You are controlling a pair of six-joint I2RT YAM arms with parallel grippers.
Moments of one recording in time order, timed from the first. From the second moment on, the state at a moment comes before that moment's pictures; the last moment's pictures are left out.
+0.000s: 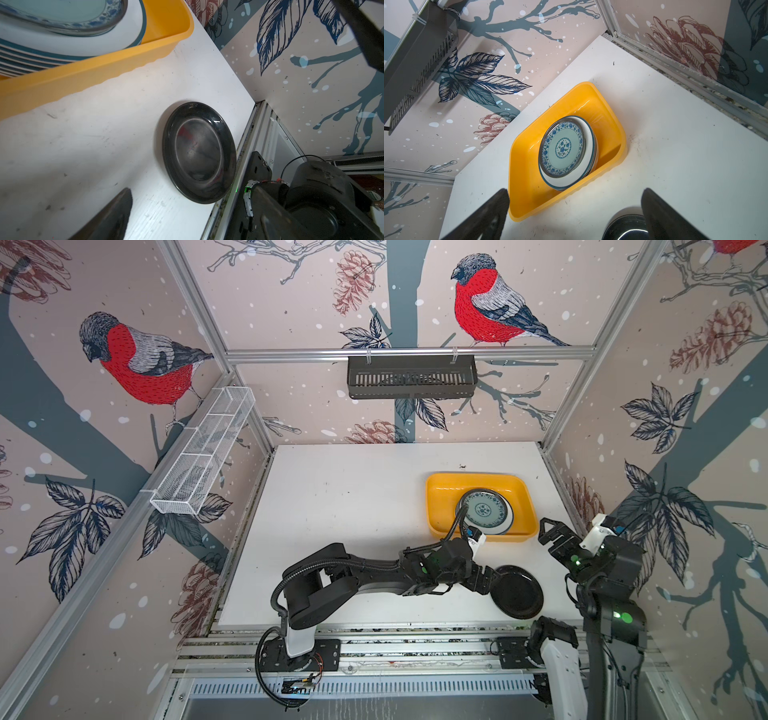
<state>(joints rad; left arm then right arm) -1.20 1.88 1.11 0.24 0.16 -0.68 -0.32 0.43 0.71 -0.71 -0.29 0.55</state>
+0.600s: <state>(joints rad) -1.19 2.11 1.35 0.04 0.23 -0.71 -0.31 0.43 0.76 -0.74 -0.24 0.58</state>
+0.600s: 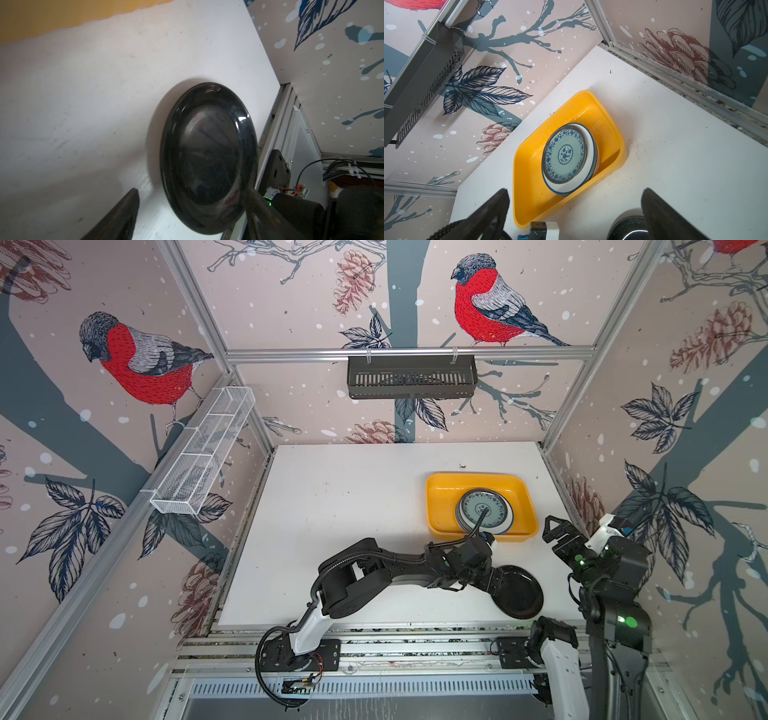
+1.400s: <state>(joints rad) -1.17 2.22 1.48 0.00 0.31 -0.72 -0.30 0.43 0.83 -0.79 -0.16 0.55</state>
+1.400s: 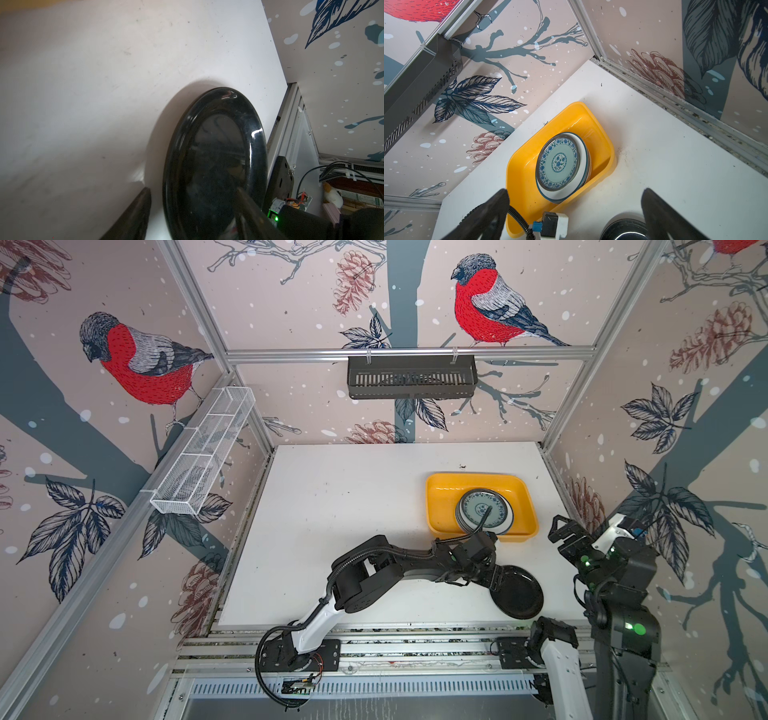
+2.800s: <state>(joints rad) -1.15 2.24 1.48 -0.03 0.34 -0.75 -0.30 0.42 0.84 -0.80 -0.11 0.55</state>
